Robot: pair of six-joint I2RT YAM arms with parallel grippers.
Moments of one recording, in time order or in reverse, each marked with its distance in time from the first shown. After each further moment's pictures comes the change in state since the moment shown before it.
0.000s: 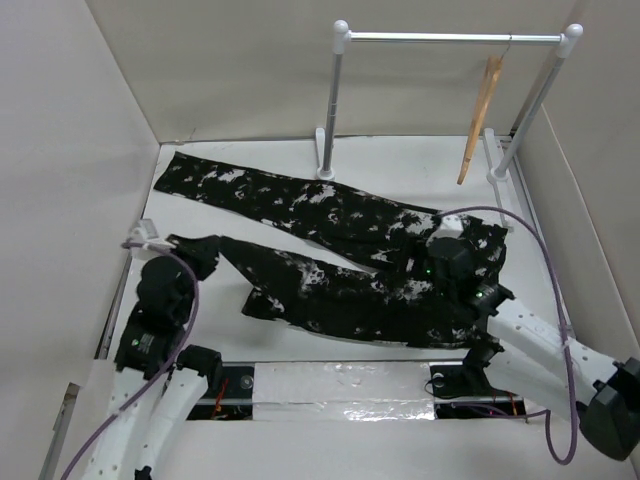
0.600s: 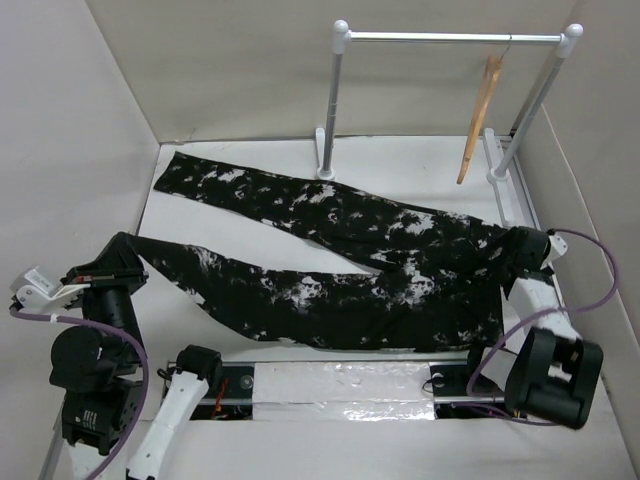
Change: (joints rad) left arm 0.000 -0.130 0.396 -0.010 -0.383 0.313; right arm -0.974 0.172 -0.065 0.026 -0.098 0.095
